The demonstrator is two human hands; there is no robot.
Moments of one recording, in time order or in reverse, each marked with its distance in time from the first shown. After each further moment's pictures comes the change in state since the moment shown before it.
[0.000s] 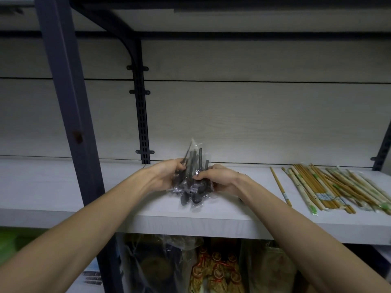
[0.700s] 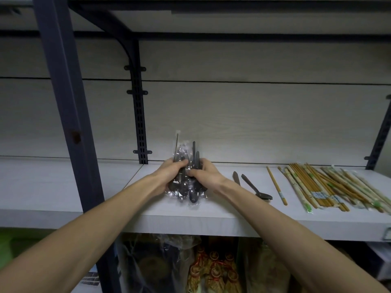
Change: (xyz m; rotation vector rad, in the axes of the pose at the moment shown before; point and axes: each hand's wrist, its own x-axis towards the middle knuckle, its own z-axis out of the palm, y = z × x) left_hand 0.008 -0.012 0.013 0.079 0.209 0.250; right_hand -0.004 -0.003 0.023 -0.045 0.189 -0.293
